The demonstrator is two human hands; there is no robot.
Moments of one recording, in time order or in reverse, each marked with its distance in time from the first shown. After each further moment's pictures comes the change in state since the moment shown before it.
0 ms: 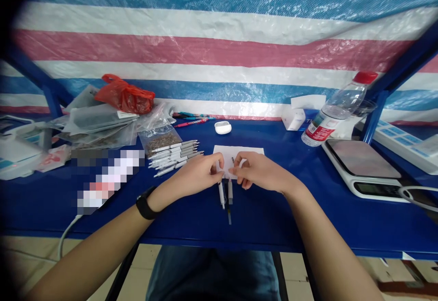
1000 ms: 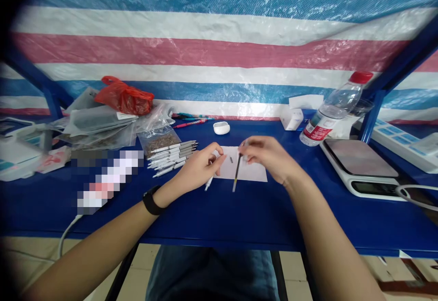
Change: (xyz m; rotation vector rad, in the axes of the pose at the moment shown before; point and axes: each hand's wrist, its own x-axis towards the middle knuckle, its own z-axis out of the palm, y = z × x) left_hand 0.008 0.004 0.006 -0.308 0.202 0.015; right_hand 0.002 -0.009 -0.018 0.352 0.313 -0.155
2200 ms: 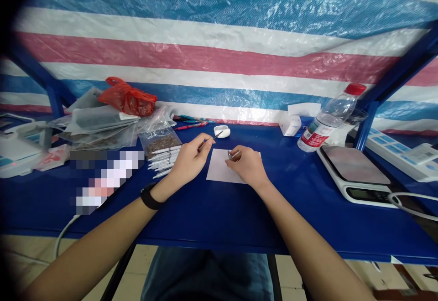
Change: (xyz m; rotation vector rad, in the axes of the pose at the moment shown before) left_hand 0.009 -0.005 -0.015 0.084 0.337 0.017; right_hand 0.017 0.022 0.043 -0.606 0.234 -0.055
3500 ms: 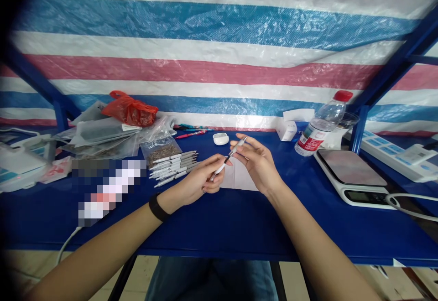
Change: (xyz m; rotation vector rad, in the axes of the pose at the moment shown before) left_hand -0.014 0.010 0.016 -1.154 -0.587 -0.326; right_hand -0.006 -0.004 -0.024 1.129 -0.027 -0.017
